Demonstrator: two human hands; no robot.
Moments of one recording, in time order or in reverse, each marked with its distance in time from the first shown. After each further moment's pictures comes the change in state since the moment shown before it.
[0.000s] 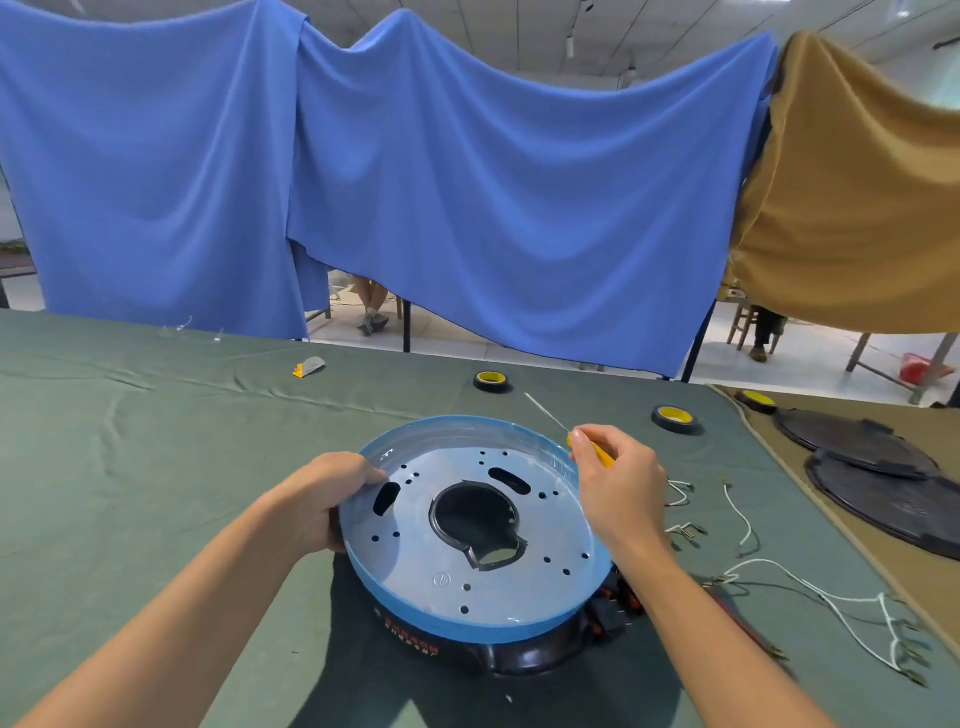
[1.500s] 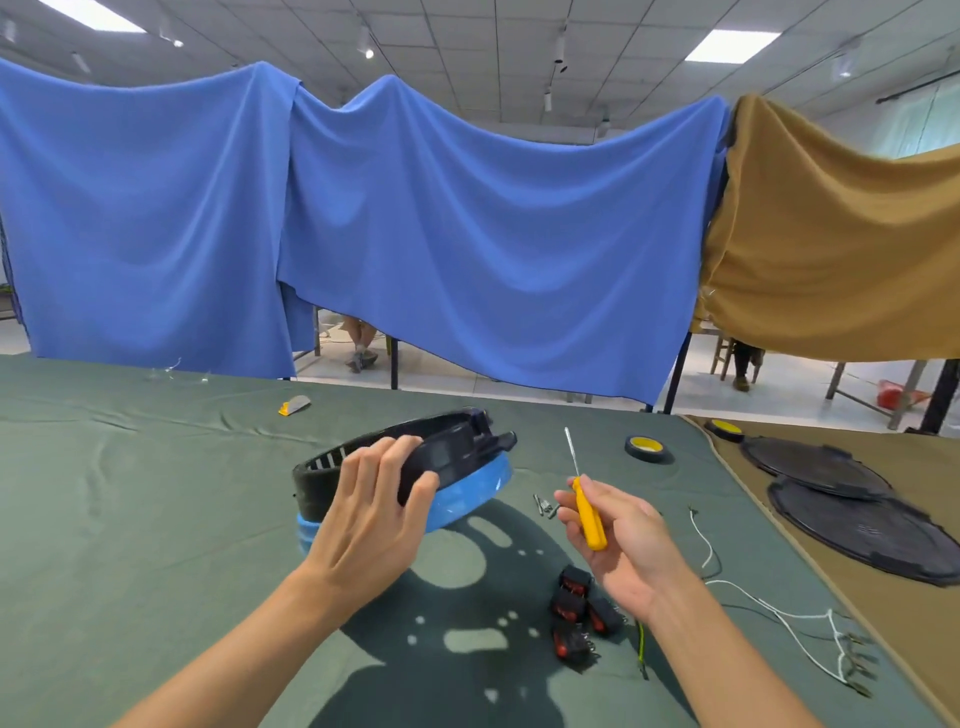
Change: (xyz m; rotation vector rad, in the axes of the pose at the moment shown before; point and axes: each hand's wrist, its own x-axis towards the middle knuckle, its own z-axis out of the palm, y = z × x) left_hand -0.013 -0.018 0.050 1.004 0.866 1.694; right_hand 0.000 0.006 -0.051 0.985 -0.341 0.645
